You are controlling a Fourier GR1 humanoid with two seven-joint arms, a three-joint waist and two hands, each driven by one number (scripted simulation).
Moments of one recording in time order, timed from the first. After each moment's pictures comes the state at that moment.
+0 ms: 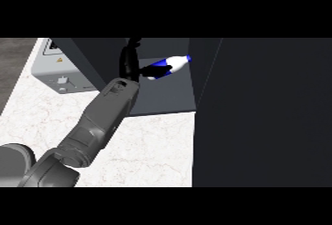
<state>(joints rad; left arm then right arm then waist) -1.16 0.03 -0.08 -0.13 0.16 0.69 -0.44 0.54 -0.09 0.35 -2.08 -0.24 0.18 -0.23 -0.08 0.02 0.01</state>
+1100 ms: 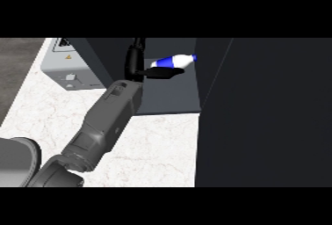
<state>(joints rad) -1.10 0.00 0.03 -0.26 0.26 0.36 -0.68 0.56 -0.10 0.36 -2.09 -0.20 0.16 -0.25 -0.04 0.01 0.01</state>
